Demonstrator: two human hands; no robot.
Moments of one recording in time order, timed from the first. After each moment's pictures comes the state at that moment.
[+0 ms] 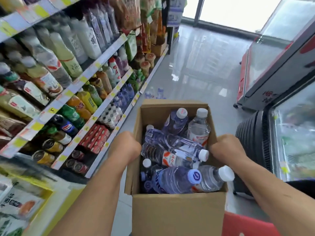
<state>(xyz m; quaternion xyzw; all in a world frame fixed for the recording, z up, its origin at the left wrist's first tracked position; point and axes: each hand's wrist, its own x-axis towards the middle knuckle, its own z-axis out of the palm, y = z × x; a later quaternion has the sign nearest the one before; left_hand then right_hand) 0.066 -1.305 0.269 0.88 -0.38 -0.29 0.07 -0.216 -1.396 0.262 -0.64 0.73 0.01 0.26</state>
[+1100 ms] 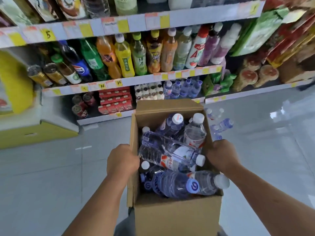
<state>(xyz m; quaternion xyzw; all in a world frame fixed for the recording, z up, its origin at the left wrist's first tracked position) 0.081 -1.533 0.029 0.93 0.15 -0.27 0.20 0.024 -1.811 0.009 -0.89 0.35 0.19 0.24</state>
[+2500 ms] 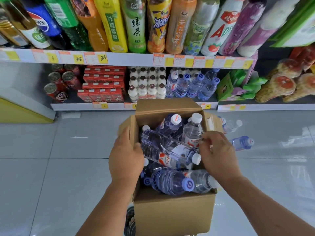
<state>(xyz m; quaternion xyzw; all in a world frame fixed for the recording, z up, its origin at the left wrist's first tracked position) 0.101 -1.626 -0.146 0.93 0.17 -0.05 0.33 0.090 -1.869 -0.158 -0.95 0.10 -0.02 0.28</state>
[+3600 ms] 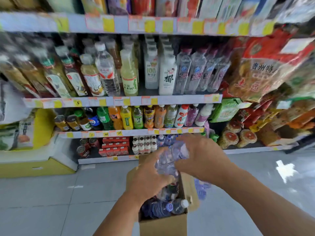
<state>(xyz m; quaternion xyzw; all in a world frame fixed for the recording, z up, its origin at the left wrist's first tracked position) 0.094 -1.656 0.178 0.82 -0.07 -0.20 0.54 0.097 -1.836 0.267 -0.97 -0.04 0.07 0.24</state>
